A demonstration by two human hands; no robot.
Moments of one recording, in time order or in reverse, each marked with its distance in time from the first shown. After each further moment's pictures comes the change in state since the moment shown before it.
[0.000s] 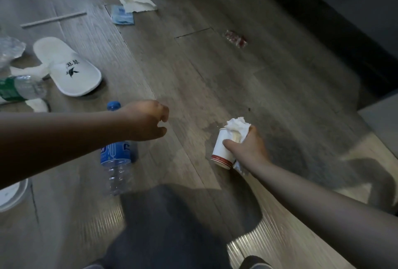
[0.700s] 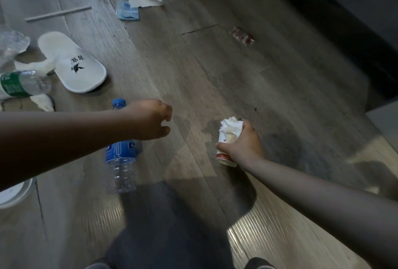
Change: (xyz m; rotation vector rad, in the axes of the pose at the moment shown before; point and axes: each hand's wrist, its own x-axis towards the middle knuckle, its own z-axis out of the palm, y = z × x) left_hand -0.003 -0.002 0.000 -0.028 -0.009 -0.001; right_hand 0.006 -0.013 0.020 -0.210 -0.016 -0.015
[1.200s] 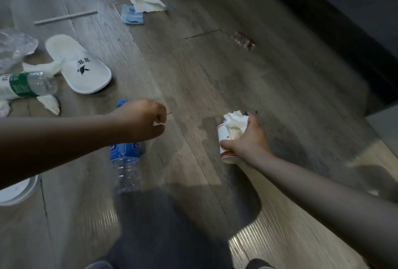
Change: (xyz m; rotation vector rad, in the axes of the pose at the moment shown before) left_hand -0.014 -0.021 0.004 -0.074 0.116 -0.005; right_hand -0.001 -0.010 -0.019 0.054 -0.022 -0.060
